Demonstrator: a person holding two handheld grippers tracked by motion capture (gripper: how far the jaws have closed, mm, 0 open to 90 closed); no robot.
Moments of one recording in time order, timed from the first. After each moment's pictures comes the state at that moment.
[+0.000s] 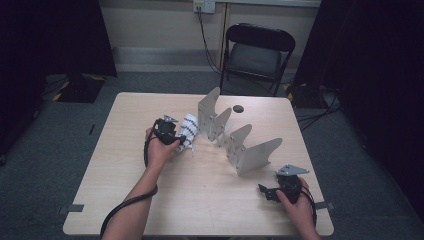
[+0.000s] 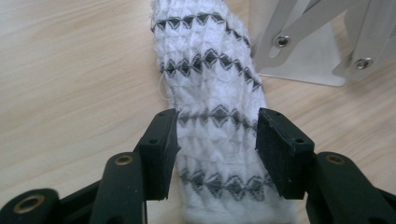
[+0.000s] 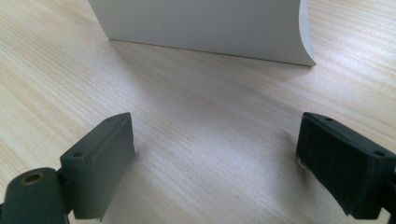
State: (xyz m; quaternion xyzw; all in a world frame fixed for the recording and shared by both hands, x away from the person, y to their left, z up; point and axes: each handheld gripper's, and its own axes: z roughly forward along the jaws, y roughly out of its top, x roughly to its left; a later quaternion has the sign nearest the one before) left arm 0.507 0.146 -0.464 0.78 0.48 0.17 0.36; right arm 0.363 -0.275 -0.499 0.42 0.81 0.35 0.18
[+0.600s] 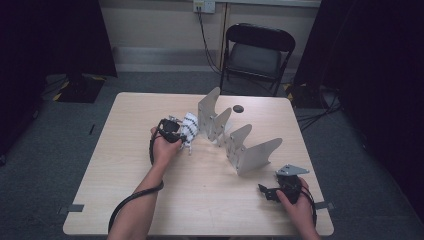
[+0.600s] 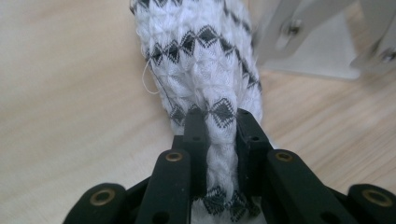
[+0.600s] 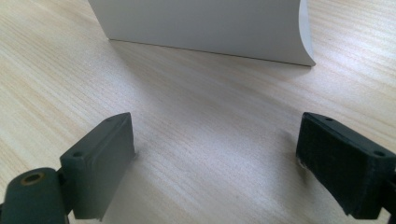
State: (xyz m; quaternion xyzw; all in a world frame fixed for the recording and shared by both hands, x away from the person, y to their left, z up) left arm 0.526 0.139 -0.470 0.80 0.47 0.15 0.35; right arm 0.363 -0.275 -0.499 0.42 0.81 0.35 0.18
